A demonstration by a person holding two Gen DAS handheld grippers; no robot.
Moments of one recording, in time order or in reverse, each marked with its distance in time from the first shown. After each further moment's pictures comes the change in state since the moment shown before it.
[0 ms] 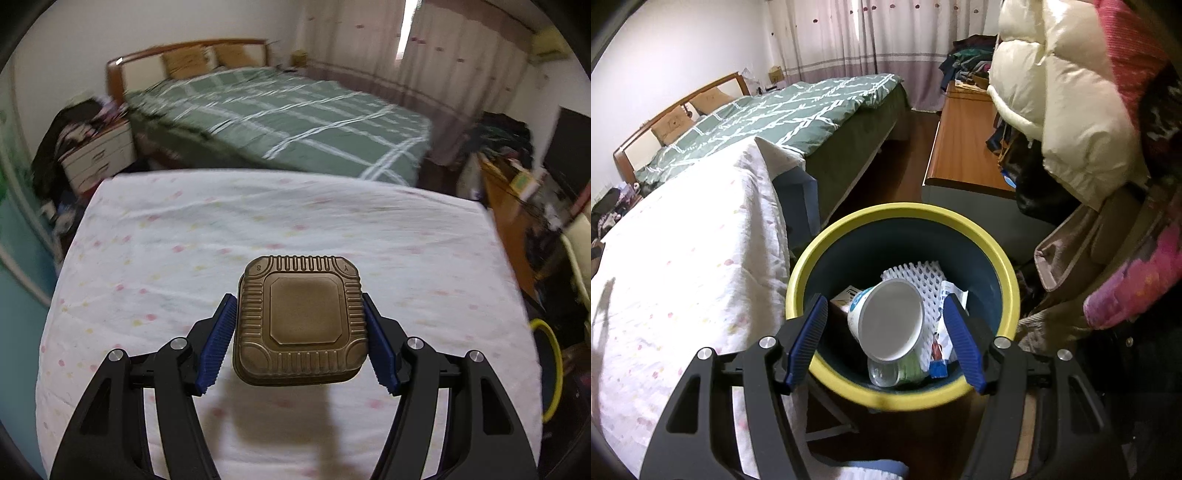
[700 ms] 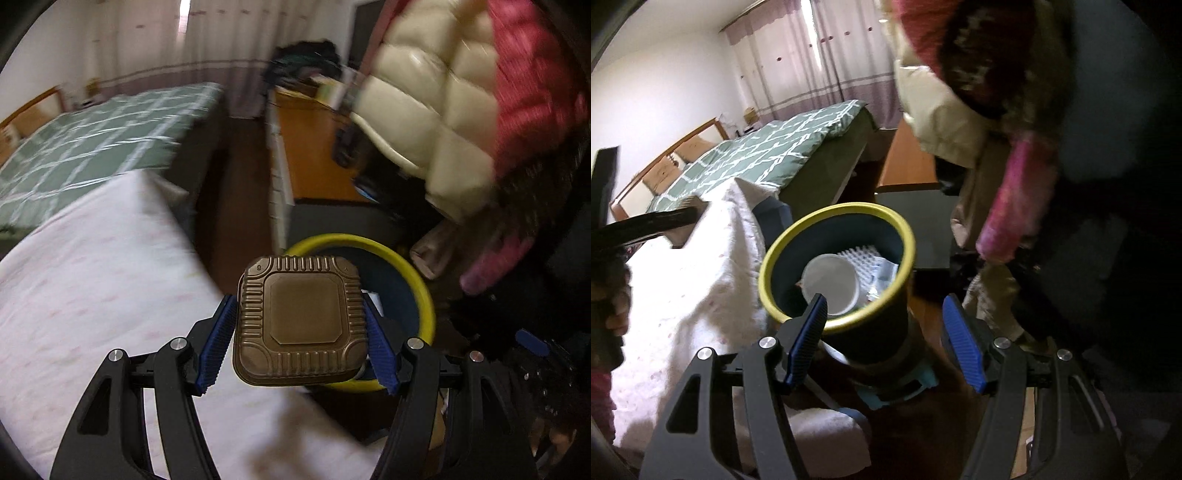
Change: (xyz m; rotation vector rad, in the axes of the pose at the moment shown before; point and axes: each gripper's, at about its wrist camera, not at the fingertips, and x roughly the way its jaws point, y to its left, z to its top) left arm -0.038 -0.379 -0.087 0.537 0.112 -0.498; right arm -0.089 -0.098 -0.064 0.175 -0.083 -0.012
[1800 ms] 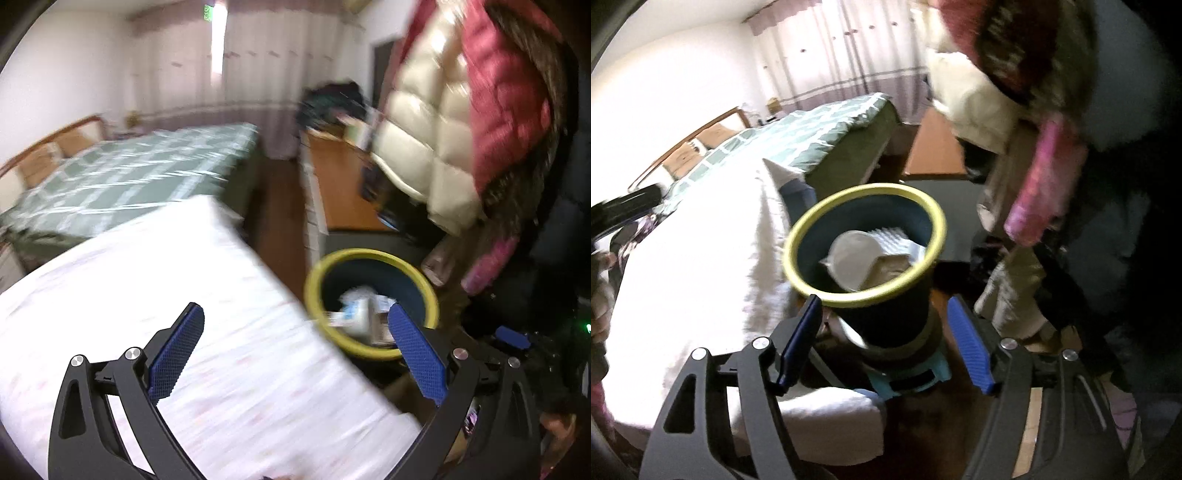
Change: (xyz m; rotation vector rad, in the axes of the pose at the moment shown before) left arm -0.142 0.030 -0.077 -0.065 -0.217 0.196; right arm -0.004 0.045 -0.020 -0.107 -0.002 0.098
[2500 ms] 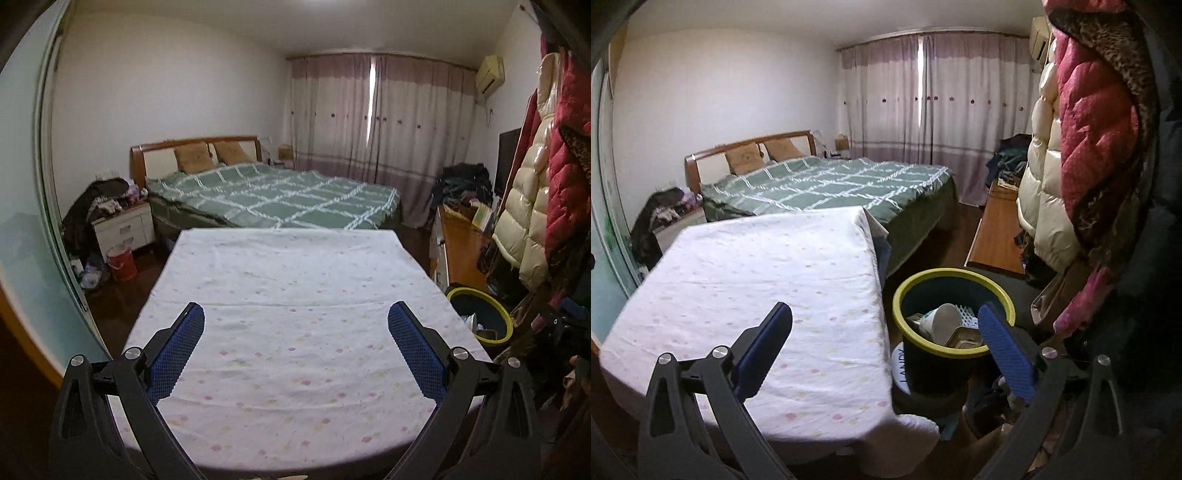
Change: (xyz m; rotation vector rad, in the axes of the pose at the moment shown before) left arm -0.257 0.117 -0.152 -0.277 -0.244 0.451; right arm -0.110 0.125 -0.011 -0.253 -0.255 0.094
